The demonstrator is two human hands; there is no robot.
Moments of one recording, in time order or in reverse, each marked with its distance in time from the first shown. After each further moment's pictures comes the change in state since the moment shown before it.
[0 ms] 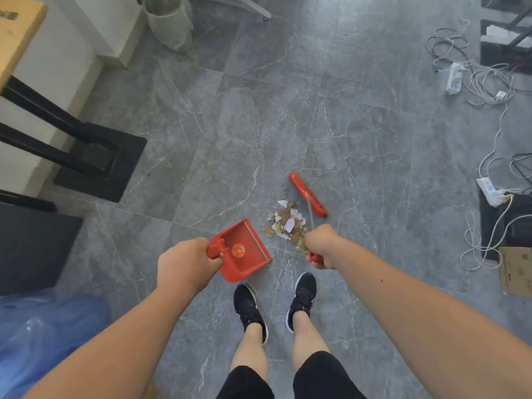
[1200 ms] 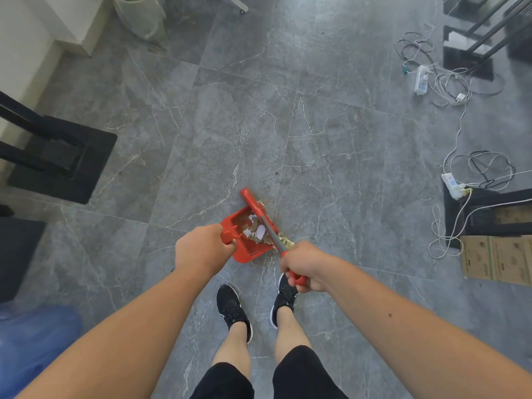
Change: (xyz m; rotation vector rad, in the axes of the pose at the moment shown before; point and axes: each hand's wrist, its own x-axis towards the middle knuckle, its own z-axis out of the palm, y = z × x) left_hand 0.037 0.041 0.014 -0.098 -0.074 0.105; right_hand -0.050 0.016 0.017 0.005 -0.210 -0.032
